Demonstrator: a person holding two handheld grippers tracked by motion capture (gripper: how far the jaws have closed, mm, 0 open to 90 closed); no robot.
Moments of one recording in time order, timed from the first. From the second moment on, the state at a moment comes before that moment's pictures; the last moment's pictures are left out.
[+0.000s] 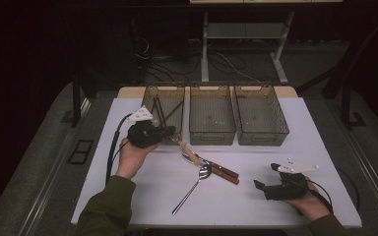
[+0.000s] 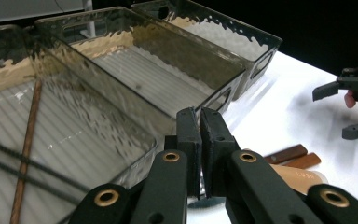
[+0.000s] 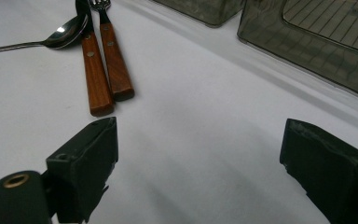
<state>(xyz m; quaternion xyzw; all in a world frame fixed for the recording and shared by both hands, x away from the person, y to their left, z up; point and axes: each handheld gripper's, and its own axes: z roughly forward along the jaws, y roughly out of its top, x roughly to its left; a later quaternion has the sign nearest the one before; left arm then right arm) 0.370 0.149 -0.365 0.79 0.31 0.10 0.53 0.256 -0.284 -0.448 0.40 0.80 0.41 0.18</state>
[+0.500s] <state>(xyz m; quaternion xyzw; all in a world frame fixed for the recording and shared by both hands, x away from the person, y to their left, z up) 0.398 0.115 -0.355 0.78 0.31 0.09 0.54 0.255 -0.286 -0.447 0.40 0.80 0.41 0.18</state>
